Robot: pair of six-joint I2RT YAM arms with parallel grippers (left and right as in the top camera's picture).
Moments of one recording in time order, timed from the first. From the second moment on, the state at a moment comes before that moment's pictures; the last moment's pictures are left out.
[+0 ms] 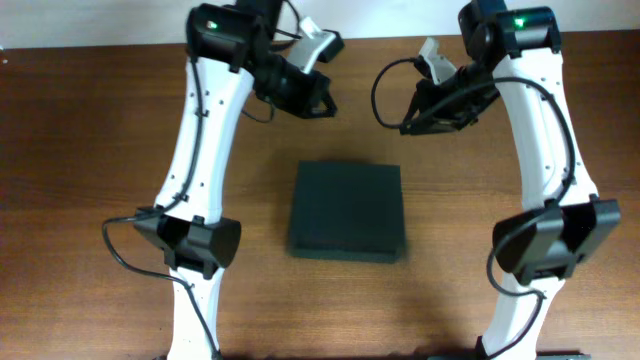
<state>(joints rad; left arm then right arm) -0.33 2.28 2.70 -1.68 0.65 0.22 0.10 2.09 2.27 -1.69 -0.54 -0.09</state>
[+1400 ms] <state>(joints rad) -0.16 1.58 1.64 -1.40 -0.04 0.16 0.55 1.50 1.44 -1.28 -0.03 0.11</state>
